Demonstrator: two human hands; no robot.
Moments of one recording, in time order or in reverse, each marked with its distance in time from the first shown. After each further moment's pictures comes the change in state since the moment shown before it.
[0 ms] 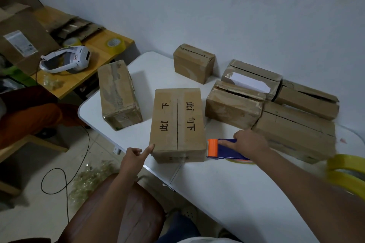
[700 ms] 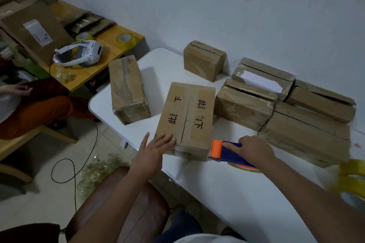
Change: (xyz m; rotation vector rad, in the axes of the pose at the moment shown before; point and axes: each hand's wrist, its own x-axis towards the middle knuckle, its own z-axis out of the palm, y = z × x) left_hand -0.019 0.003 -0.001 0.966 -0.026 0.923; right_hand -0.013 -0.016 0.018 0.134 0.030 0.034
